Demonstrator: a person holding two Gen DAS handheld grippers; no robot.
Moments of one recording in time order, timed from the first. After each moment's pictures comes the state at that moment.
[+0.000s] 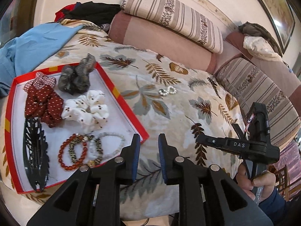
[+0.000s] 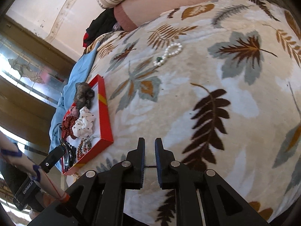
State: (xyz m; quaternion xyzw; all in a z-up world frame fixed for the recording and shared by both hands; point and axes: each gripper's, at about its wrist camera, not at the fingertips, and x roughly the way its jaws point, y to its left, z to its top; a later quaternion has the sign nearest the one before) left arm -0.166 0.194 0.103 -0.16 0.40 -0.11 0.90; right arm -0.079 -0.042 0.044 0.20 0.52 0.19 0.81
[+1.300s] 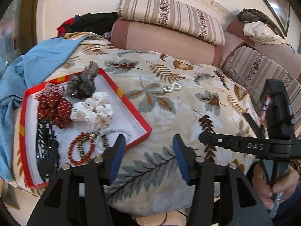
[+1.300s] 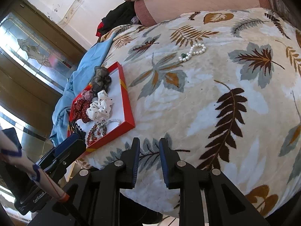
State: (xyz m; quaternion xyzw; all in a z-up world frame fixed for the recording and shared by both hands) left arm -0.187 0.174 0.108 -0.09 0.39 -0.06 0.92; right arm -0.107 0.000 0.068 0.15 0.51 0.23 0.81
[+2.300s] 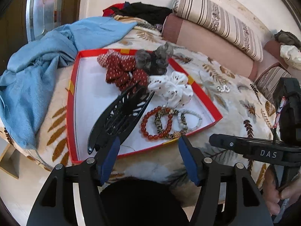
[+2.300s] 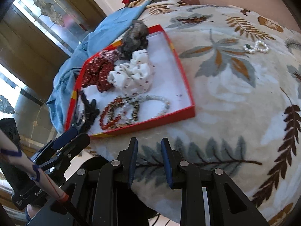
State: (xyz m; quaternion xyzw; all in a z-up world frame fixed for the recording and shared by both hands) left arm -0.227 0.277 0.065 -0.15 0.40 0.05 0.90; right arm -0.109 0.127 0.035 0.04 0.55 0.30 0.78
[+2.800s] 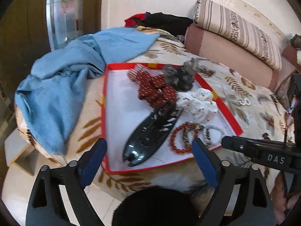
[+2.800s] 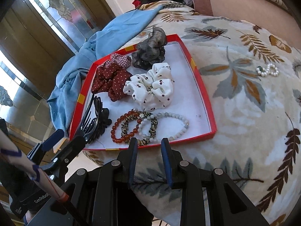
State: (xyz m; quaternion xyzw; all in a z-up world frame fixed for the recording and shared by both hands) left arm -0.231 0.293 0.082 -0.12 0.38 0.15 0.91; right arm -0.103 0.163 0.049 0.00 0.53 0.31 0.79
